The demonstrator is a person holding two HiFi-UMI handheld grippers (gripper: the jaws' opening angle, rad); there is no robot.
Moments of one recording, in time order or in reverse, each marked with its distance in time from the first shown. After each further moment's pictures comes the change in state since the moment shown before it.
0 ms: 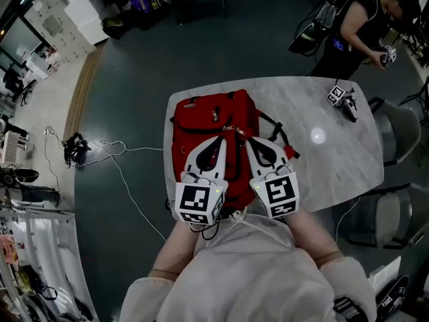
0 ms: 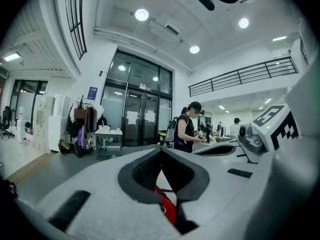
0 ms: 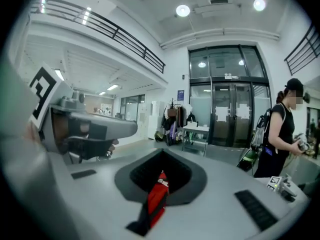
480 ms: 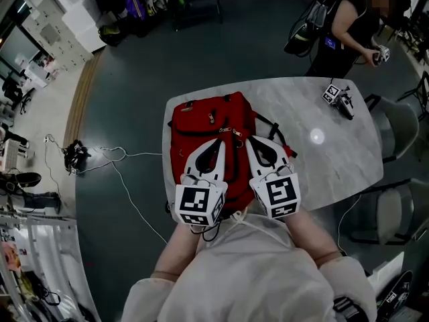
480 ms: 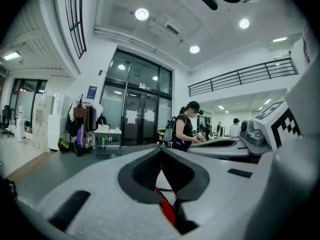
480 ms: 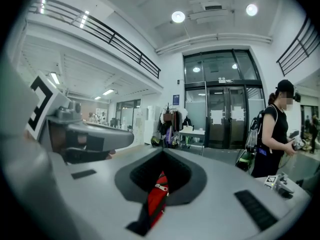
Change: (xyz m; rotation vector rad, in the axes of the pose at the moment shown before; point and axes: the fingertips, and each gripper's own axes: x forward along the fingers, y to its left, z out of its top) left arm -0.002 -0.009 0.004 -0.007 0.001 -0.006; right arm -0.015 -0.009 0.018 0.026 -0.063 -0.054
